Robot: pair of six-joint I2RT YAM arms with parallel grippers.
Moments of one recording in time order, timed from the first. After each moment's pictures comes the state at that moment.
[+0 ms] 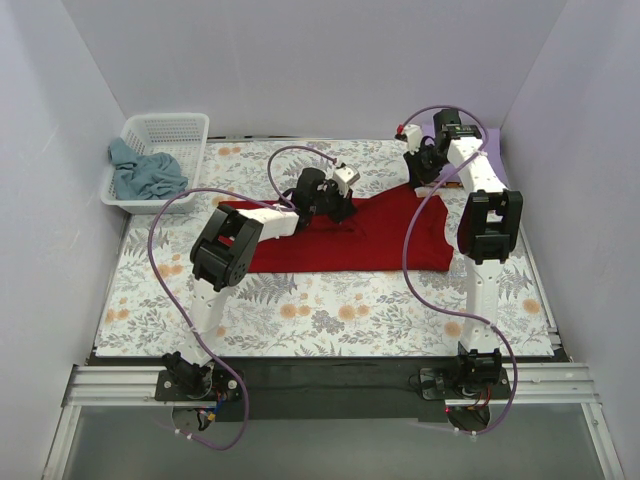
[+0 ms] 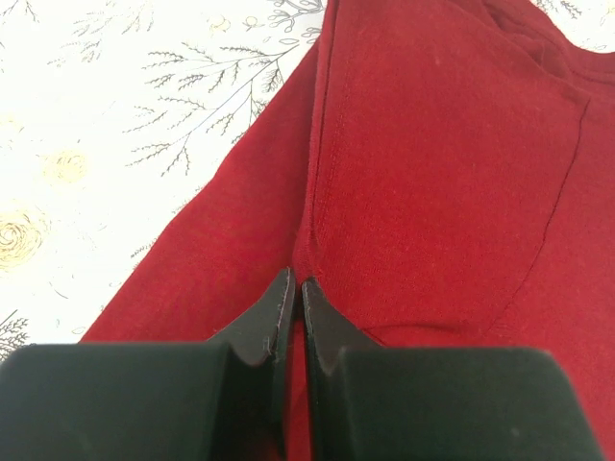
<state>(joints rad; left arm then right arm) -0.57 2.25 1.48 0.35 0.47 0.06 0.07 2.37 2.21 -1.00 -0.45 -0.63</state>
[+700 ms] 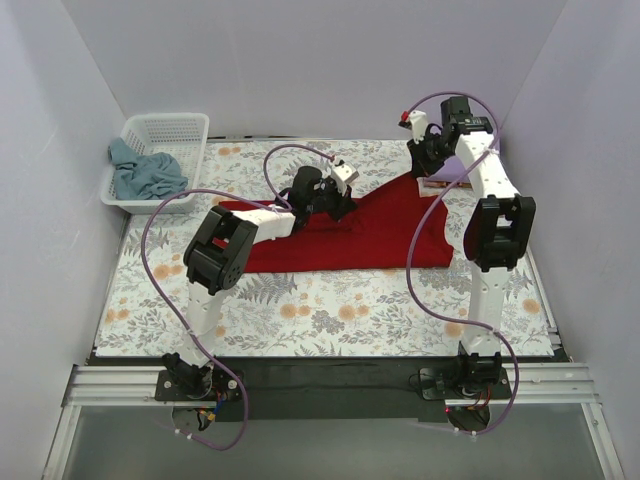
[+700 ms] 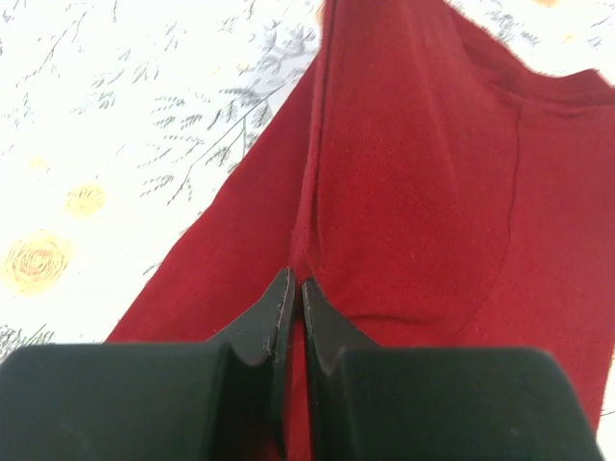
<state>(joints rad) -0.56 2.19 1.43 0.41 0.50 0.07 0.08 2.22 2.16 -1.00 -0.48 -0.62</state>
